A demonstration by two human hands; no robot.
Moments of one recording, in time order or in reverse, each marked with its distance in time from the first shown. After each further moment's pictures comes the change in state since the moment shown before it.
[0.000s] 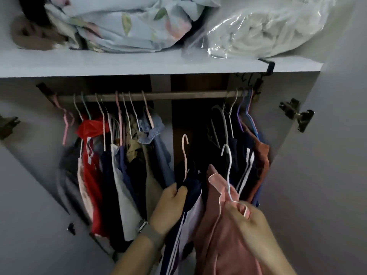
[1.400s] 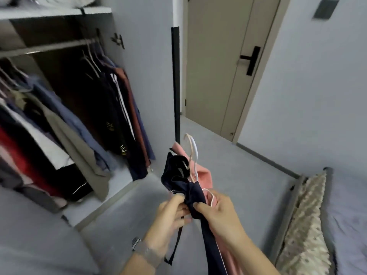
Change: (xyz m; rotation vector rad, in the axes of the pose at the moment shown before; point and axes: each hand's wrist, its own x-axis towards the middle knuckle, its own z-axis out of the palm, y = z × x) left_hand -0.576 -0.075 0.057 -0.262 -0.750 -0.325; right_hand -0.600 0.101 -0.014 0.268 0.491 0.121
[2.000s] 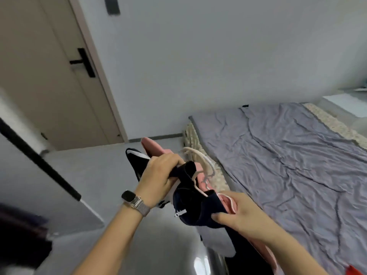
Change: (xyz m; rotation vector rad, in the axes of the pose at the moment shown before) left_hand 0.013 -0.021 0.137 0.998 -0.990 1.255; right_hand -0.233 0.019 -0.080 -0.293 0.649 0.153
